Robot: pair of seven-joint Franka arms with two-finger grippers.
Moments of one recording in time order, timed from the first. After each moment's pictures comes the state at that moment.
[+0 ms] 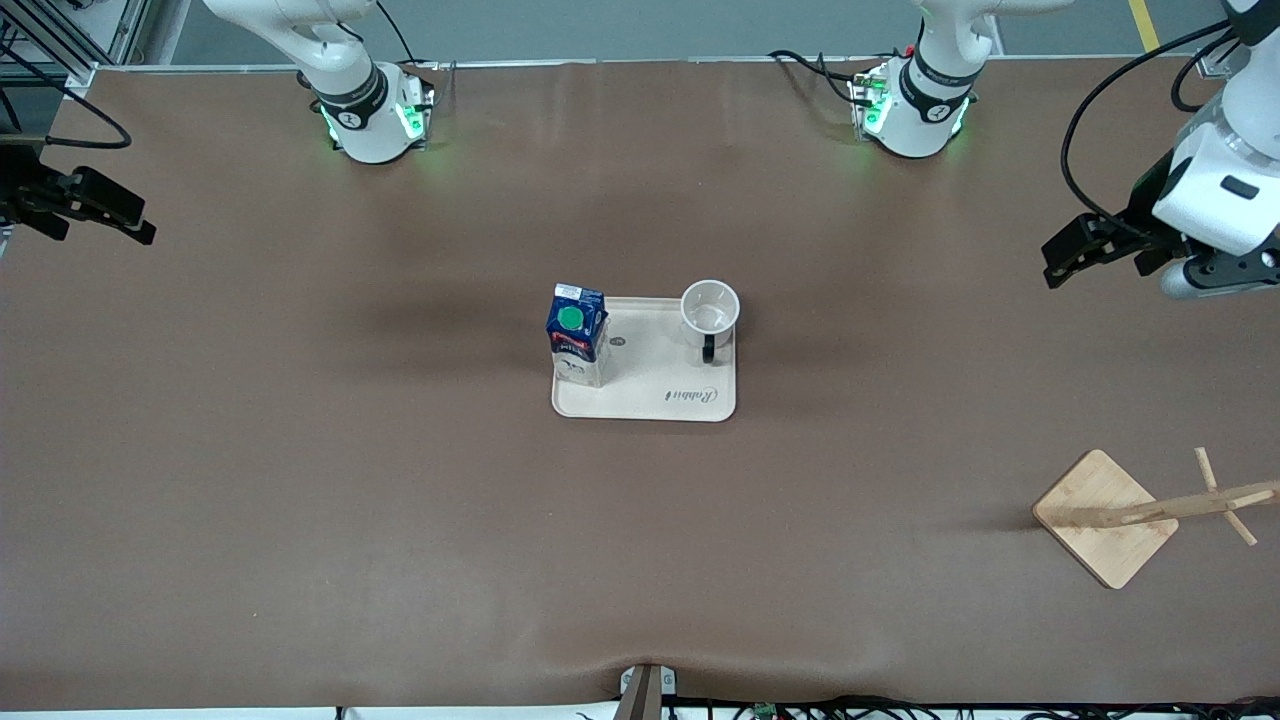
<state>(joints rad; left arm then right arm) -0.06 -0.02 -0.08 -1.59 0.04 1.60 -0.25 0.01 -0.09 -0.05 -1.61 0.01 1.49 0.04</state>
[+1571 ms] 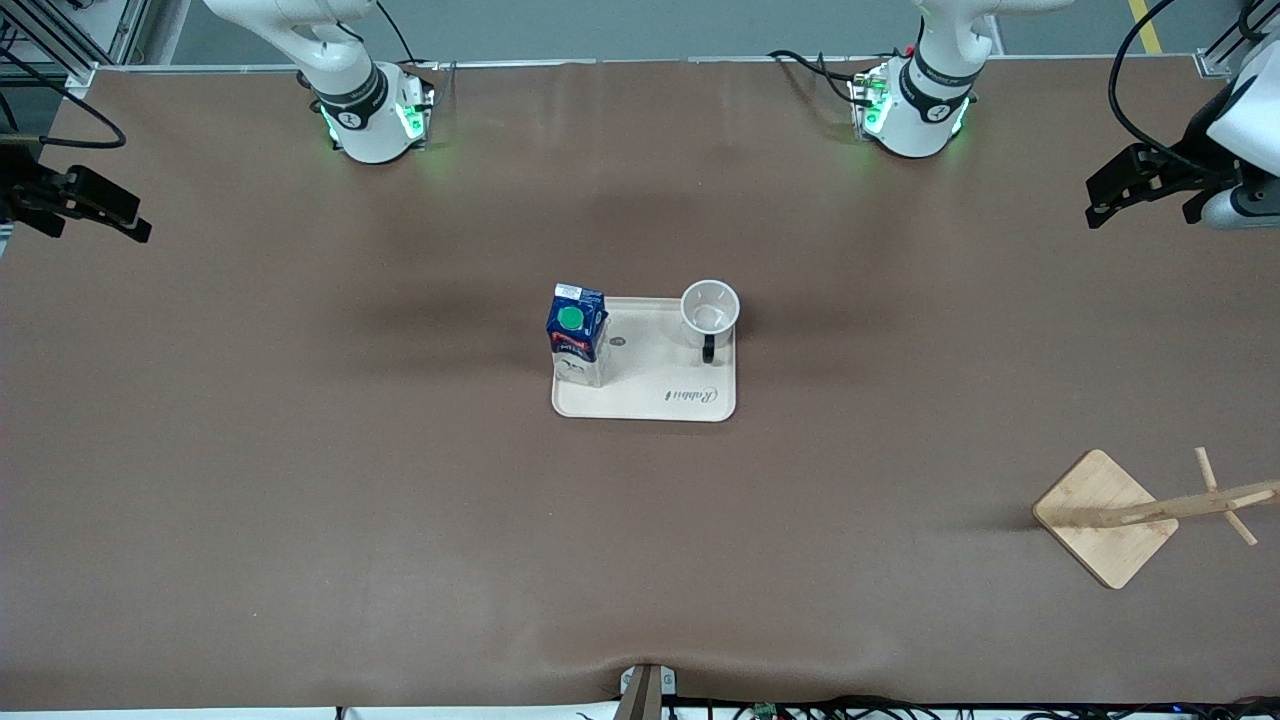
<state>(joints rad) -0.04 -0.10 -0.04 -1.60 0.04 1.49 -0.10 0.00 -0.09 -0.05 -1.61 0.01 1.48 0.04</state>
